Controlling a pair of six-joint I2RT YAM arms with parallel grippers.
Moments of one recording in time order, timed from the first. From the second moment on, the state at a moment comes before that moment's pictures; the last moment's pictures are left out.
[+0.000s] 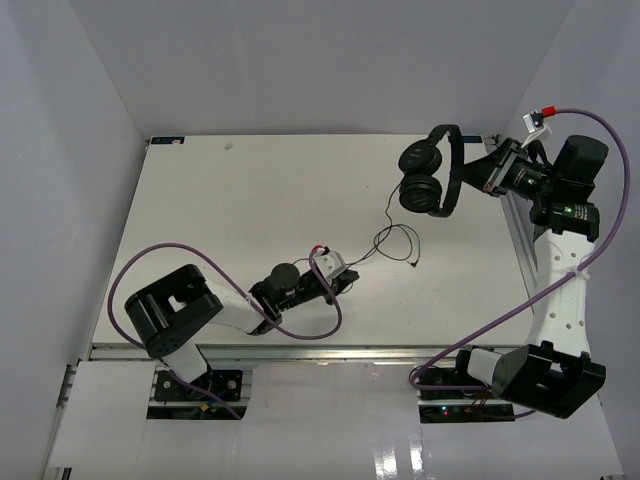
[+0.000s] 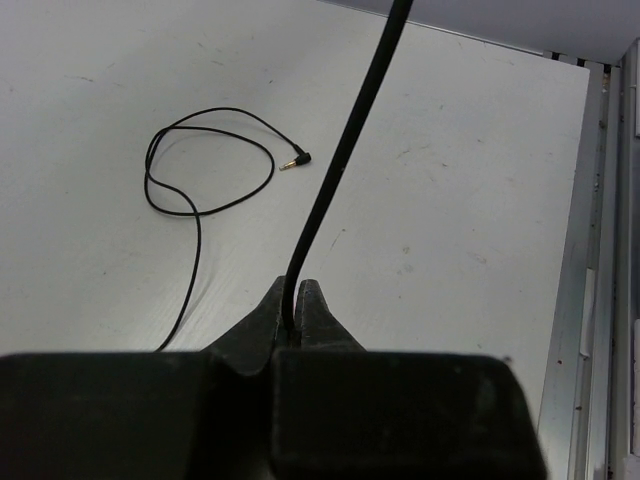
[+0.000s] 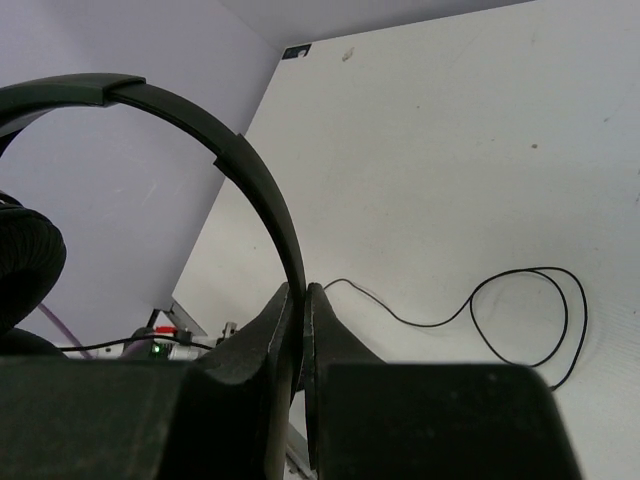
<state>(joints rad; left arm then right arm) -0.95 1.63 0.46 1.14 0.19 0.00 -0.27 1.19 1.32 -0.43 -1.06 0.44</state>
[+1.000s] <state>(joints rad) -1.09 1.65 1.13 0.13 0.15 0.05 0.00 0.99 0.88 -0.22 0.08 0.22</state>
